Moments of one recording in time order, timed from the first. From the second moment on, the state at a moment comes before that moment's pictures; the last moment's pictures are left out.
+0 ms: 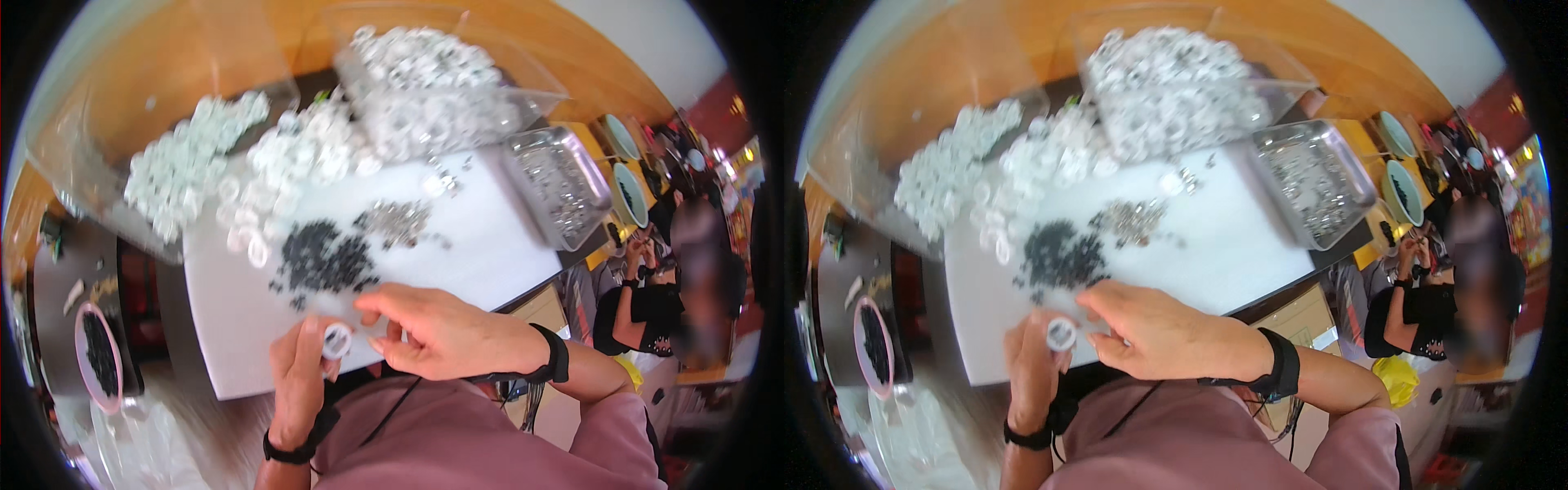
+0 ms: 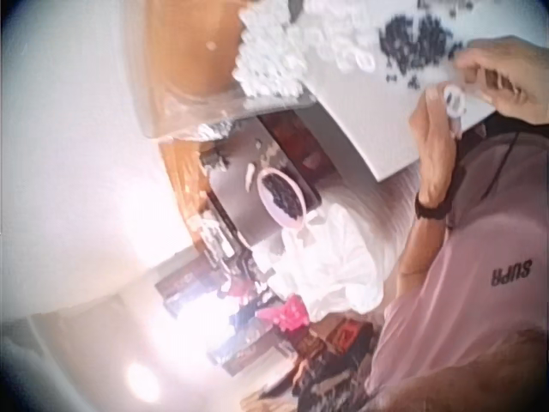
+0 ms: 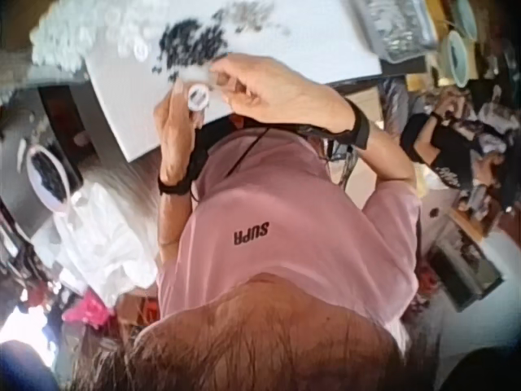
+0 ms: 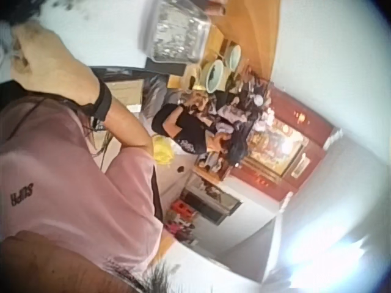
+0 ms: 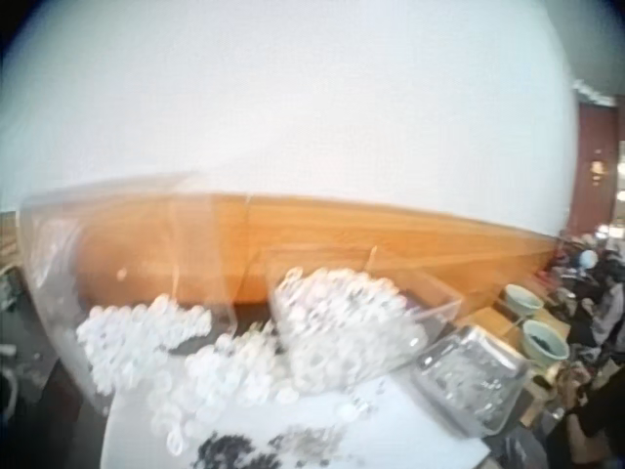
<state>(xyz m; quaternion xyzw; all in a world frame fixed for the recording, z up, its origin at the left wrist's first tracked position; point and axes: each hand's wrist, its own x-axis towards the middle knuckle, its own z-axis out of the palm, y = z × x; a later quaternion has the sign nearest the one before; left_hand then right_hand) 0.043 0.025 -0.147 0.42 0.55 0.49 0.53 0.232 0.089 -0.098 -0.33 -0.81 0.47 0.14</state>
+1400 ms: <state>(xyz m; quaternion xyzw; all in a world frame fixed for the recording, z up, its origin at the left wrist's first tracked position) 0.084 0.038 -0.114 0.32 0.69 0.42 0.50 0.510 0.393 -0.113 -0.62 -0.76 0.14 0.17</state>
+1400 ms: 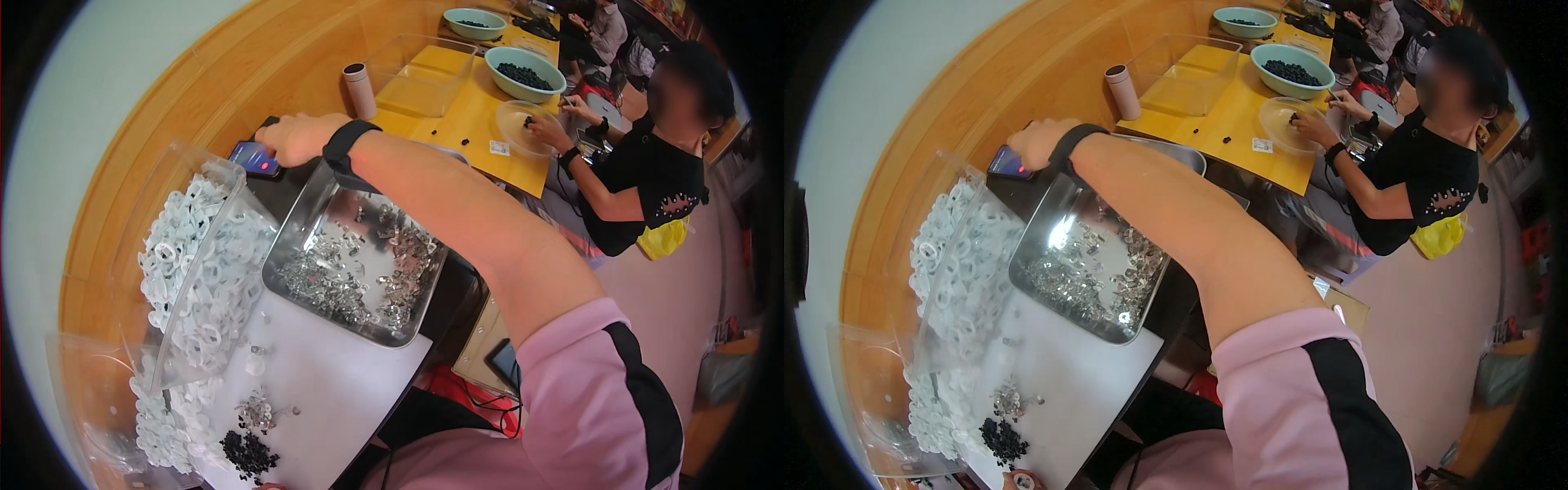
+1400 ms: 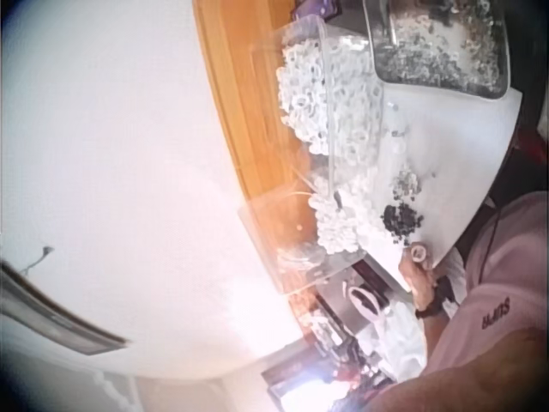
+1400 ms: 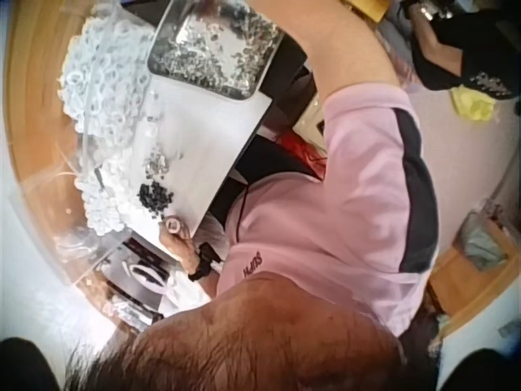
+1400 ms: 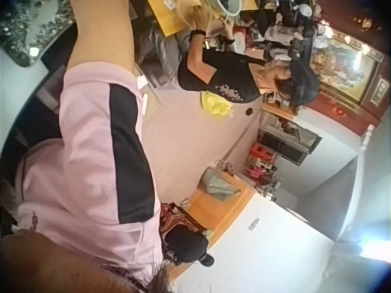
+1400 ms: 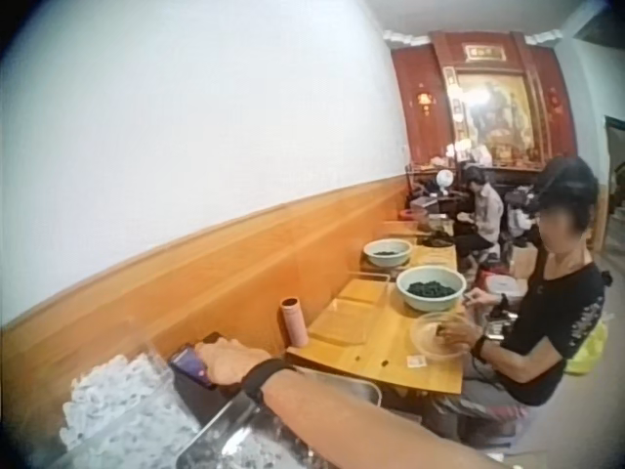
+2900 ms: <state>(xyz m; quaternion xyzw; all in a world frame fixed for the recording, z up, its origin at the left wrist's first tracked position) 0.082 0.038 -0.118 0.32 0.70 0.43 0.47 0.486 0.422 -0.102 -0.60 -0.79 0.11 0.03</state>
